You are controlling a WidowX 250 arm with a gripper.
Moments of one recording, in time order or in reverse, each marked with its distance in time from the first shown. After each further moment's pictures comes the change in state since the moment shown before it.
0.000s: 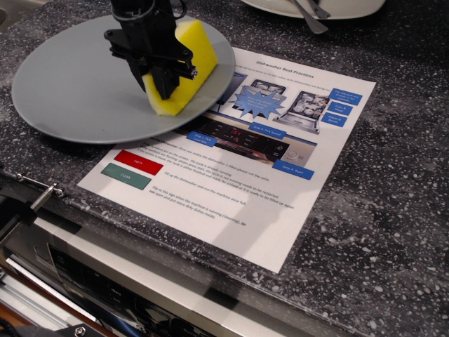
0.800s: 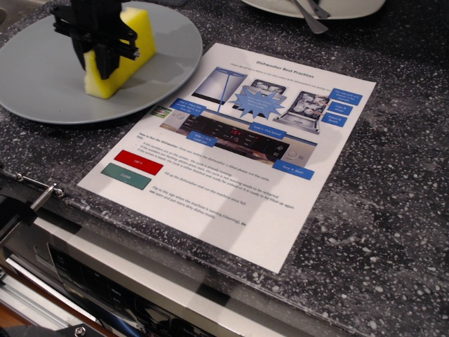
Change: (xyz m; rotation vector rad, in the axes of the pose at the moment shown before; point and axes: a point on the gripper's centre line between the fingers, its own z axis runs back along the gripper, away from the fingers) arm 0.000 0.068 0.007 0.141 0.103 0.049
